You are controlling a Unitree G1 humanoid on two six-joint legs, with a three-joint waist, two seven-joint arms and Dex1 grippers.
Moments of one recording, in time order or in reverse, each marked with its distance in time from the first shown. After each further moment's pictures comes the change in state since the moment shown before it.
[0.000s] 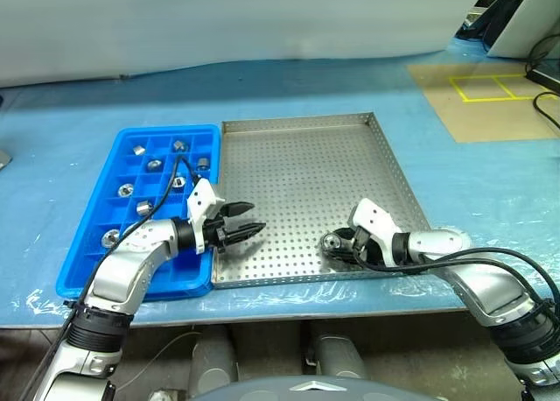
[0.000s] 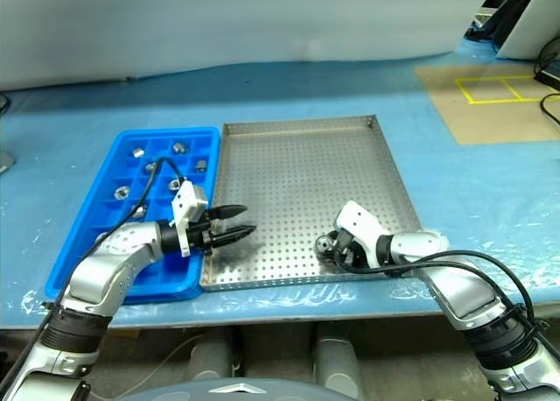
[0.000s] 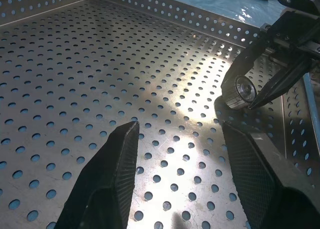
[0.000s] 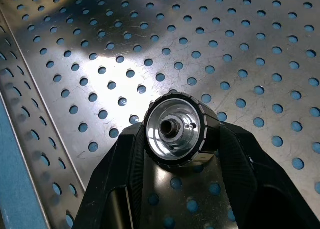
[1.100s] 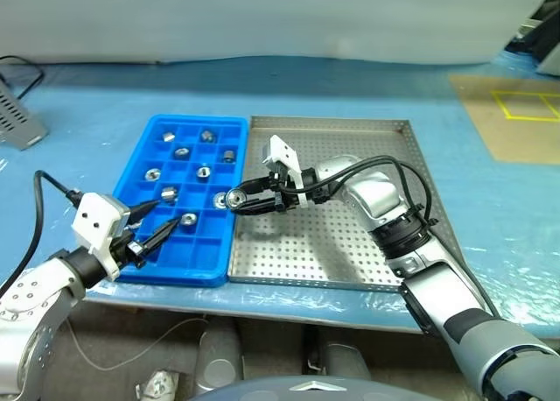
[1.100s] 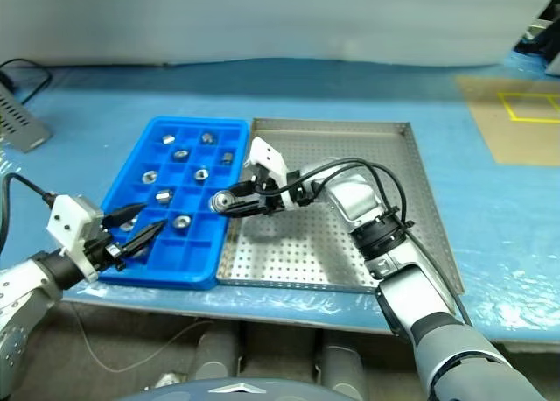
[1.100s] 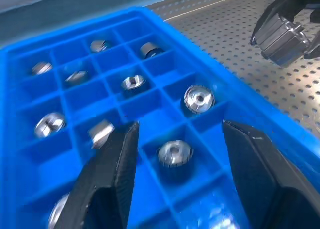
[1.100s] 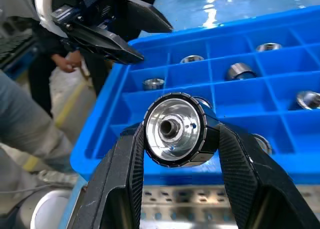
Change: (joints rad) left arm 0.546 0.101 0.557 -0.500 -0.082 0.110 0.266; right arm -0.643 0.527 0.162 0.685 0.000 -0.220 0.396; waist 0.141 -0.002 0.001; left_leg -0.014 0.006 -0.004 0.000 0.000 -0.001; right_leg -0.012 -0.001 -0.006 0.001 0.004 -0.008
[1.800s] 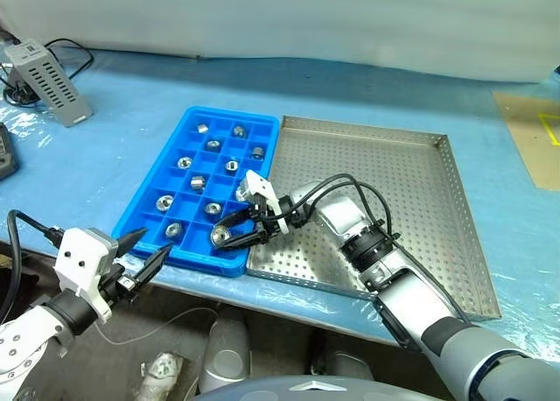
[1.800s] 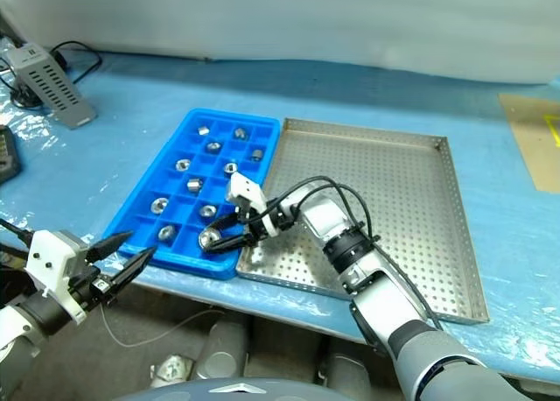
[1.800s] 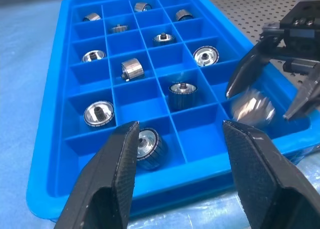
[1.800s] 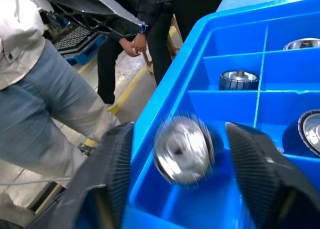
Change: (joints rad) left arm 0.184 -0.053 0.034 -0.173 -0.051 0.012 0.100; right arm 0.060 0.136 0.055 0.148 -0.095 -0.125 0.107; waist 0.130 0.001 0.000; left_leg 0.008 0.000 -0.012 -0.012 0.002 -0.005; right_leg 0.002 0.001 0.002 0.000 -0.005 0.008
